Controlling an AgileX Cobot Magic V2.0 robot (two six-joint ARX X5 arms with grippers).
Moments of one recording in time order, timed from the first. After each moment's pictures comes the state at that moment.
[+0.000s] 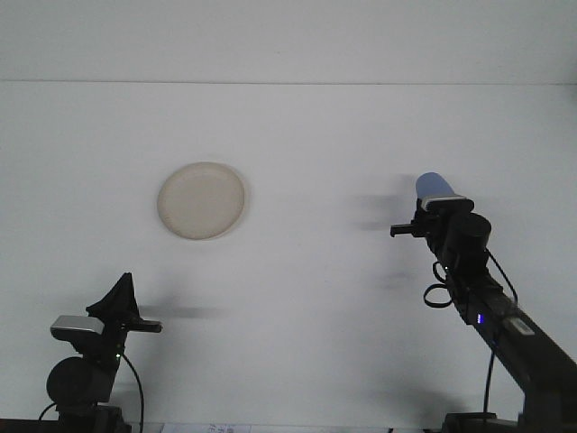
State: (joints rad) left arm -0.07 0.00 0.03 0.15 0.00 -0.12; right arm 0.04 1.39 0.70 0.33 -0.13 0.07
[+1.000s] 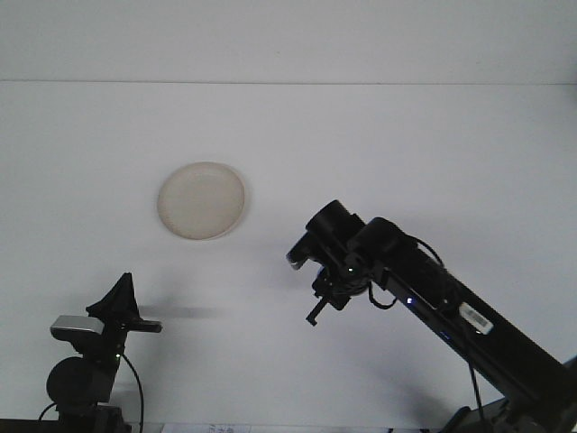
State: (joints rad) left arm -0.07 0.00 0.03 0.15 0.00 -0.12; right arm 0.74 1.59 1.52 -1.29 -0.10 -0.10
